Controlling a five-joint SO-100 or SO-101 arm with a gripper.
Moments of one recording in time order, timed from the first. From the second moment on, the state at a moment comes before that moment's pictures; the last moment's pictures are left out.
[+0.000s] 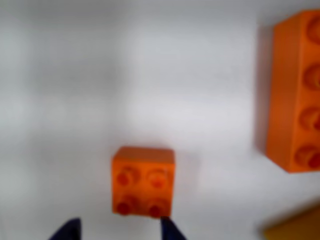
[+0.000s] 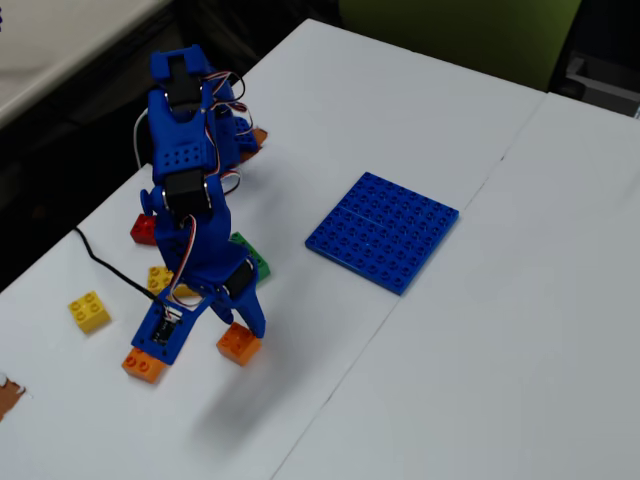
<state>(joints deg) 42.2 54.0 48.5 76.0 -46.5</state>
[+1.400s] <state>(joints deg) 45.0 47.1 46.8 71.1 -48.6</state>
